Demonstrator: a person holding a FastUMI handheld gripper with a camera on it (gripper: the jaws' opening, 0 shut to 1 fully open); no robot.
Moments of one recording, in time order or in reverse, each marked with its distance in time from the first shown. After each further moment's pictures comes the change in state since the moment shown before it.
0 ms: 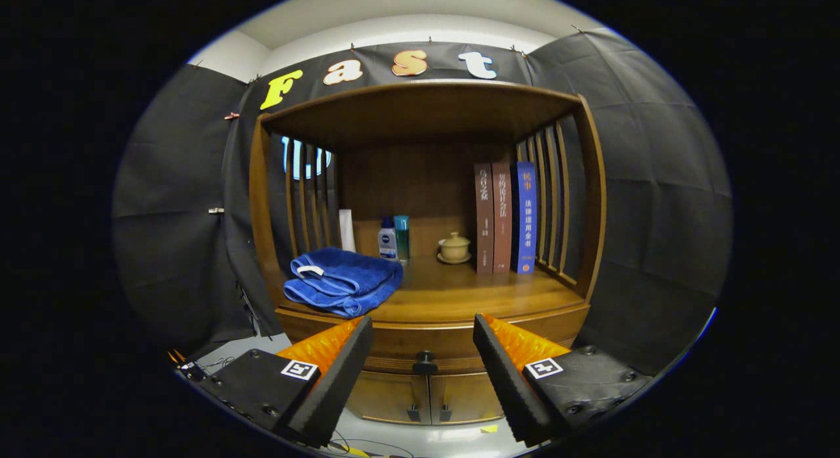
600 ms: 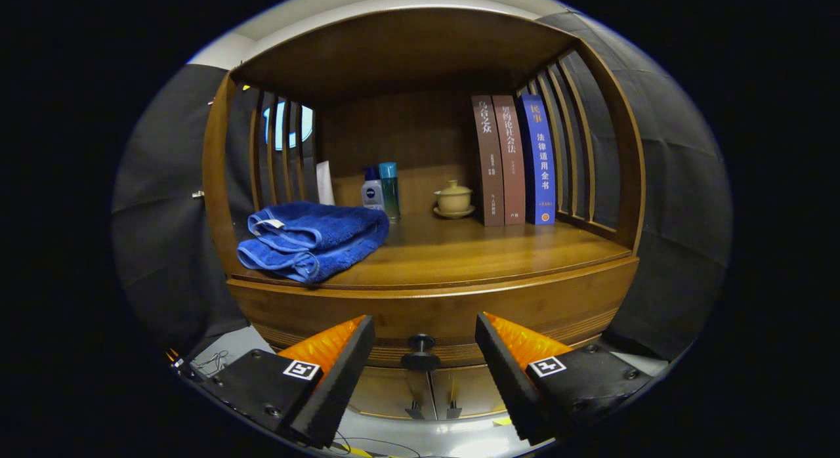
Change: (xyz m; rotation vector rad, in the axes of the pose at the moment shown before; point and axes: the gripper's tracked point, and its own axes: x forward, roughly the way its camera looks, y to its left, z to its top) arm 0.082 -0.006 -0.085 0.020 0.095 -0.017
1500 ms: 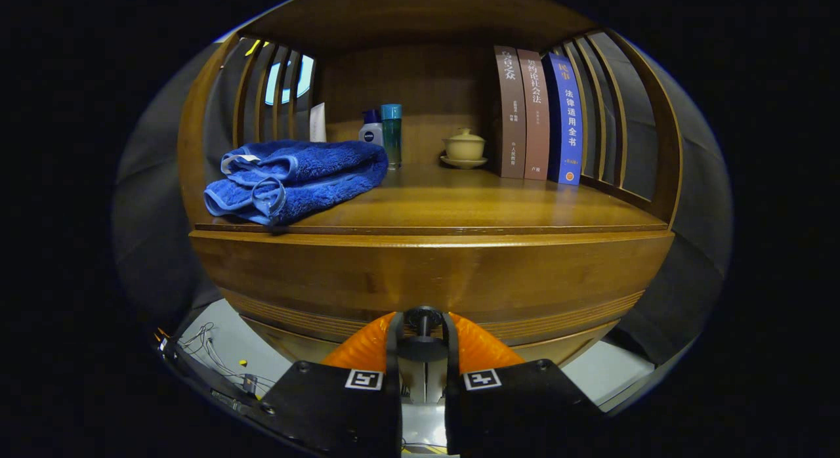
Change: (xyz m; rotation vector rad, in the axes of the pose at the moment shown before) arm 0.028 0.003 -0.055 -0.052 0.179 -0.018
